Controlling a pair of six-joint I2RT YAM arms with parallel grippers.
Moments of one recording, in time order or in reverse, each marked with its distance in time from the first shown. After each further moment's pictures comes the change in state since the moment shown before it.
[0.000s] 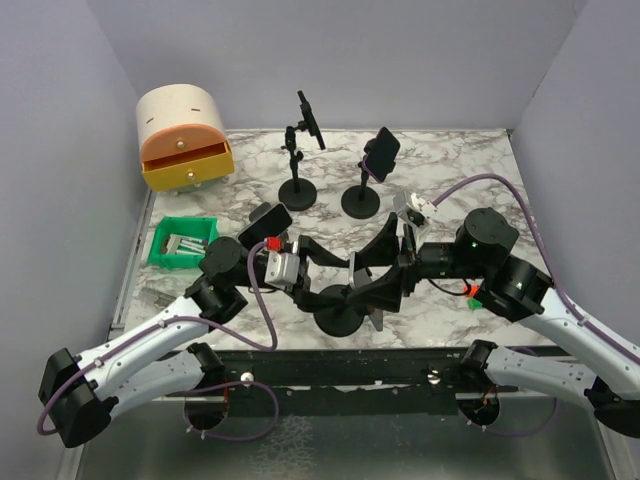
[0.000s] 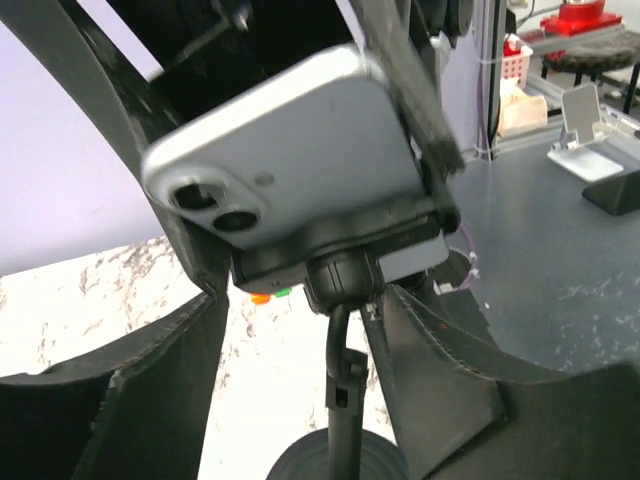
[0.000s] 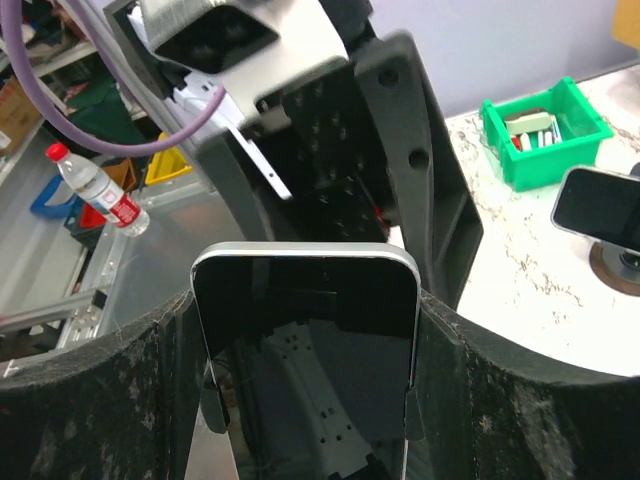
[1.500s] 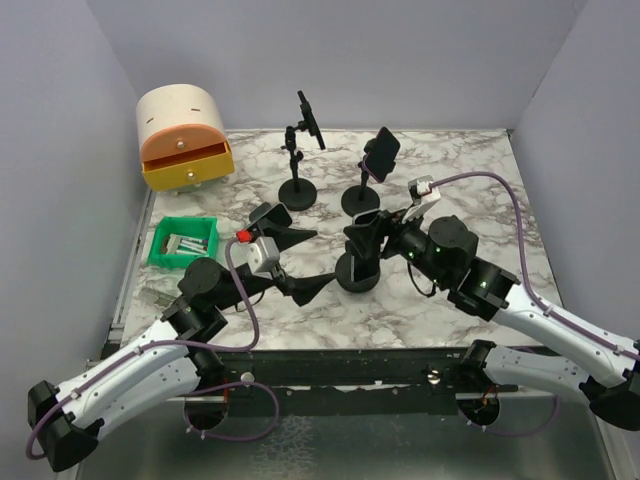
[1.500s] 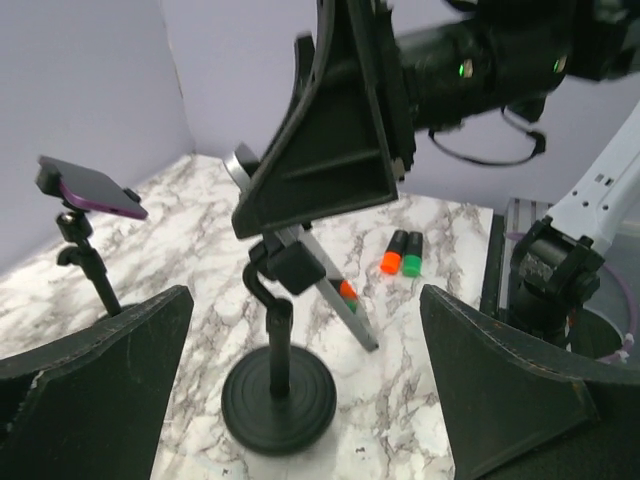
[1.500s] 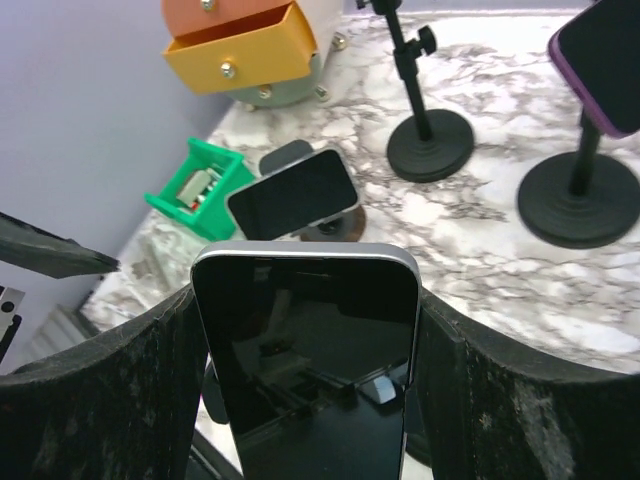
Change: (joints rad) left arm 0.000 -0.209 -0.110 -0.159 -0.556 -0.041; right arm 0.009 0.059 -0.155 0.086 0.898 0.103
